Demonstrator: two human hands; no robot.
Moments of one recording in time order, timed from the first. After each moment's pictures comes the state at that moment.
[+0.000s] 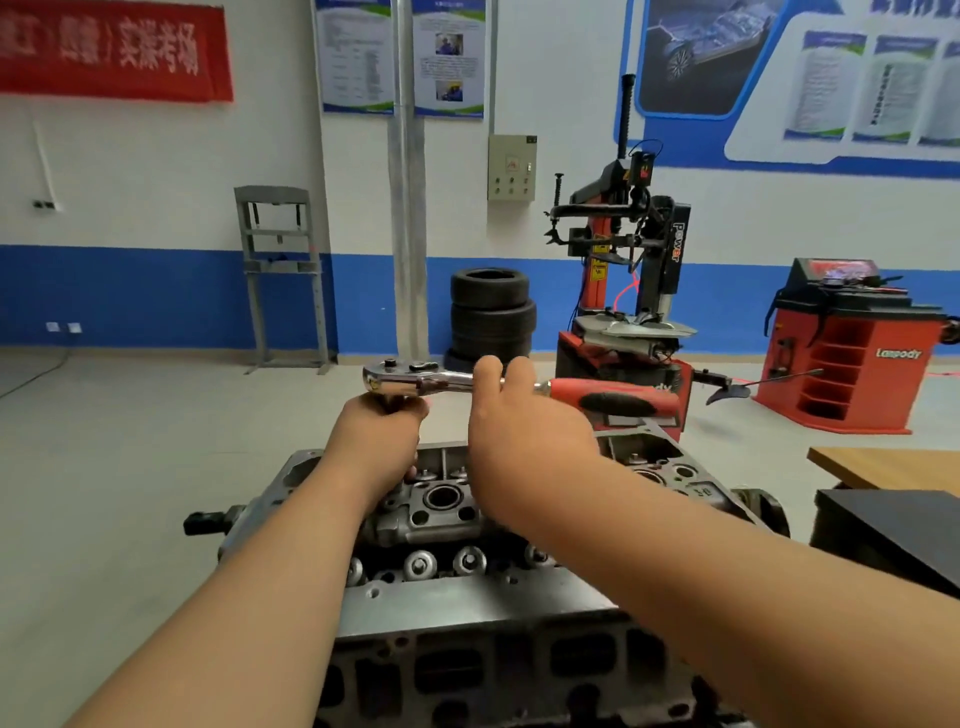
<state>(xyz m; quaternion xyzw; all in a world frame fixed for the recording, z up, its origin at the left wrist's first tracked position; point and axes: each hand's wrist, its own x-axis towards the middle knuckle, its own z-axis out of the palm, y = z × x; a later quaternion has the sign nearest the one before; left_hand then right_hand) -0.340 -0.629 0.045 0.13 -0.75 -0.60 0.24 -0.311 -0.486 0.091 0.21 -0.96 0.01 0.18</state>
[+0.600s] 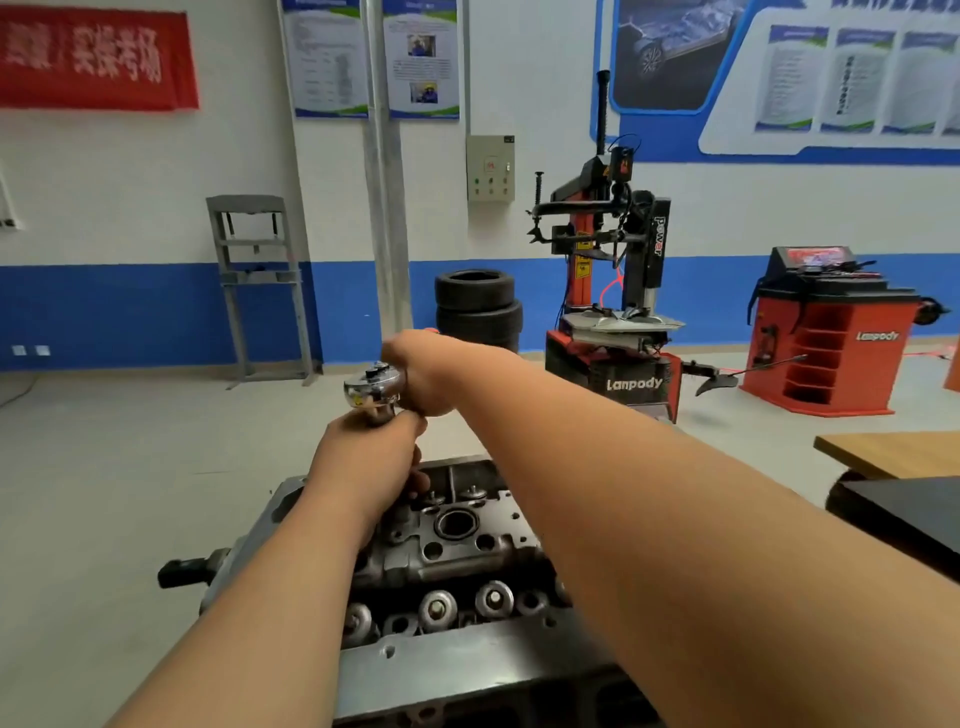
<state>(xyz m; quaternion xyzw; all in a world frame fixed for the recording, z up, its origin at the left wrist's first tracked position) -0.346 -0.640 0.043 0.15 -0.74 -0.62 0.22 -0.408 -0.568 0.123 0.34 -0.93 0.08 0.08</state>
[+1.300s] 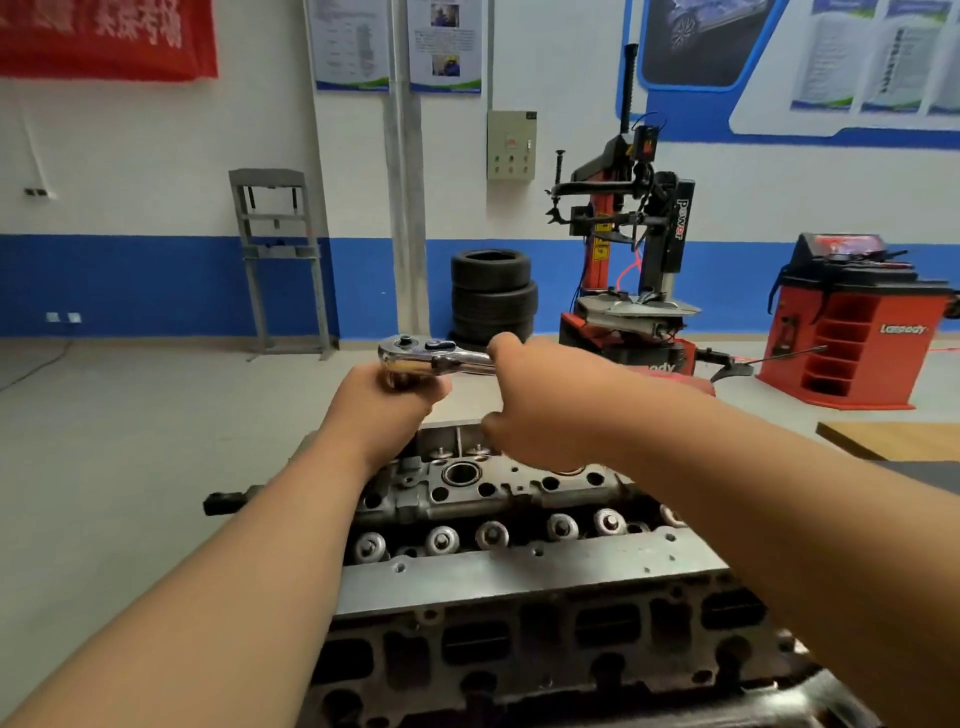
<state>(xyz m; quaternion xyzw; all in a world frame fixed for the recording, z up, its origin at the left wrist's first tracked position) -0.331 -0.642 0.050 0.06 -0.80 -0.54 0.27 -0.314 -0.474 0.114 0.29 -0.95 0.06 0.09</state>
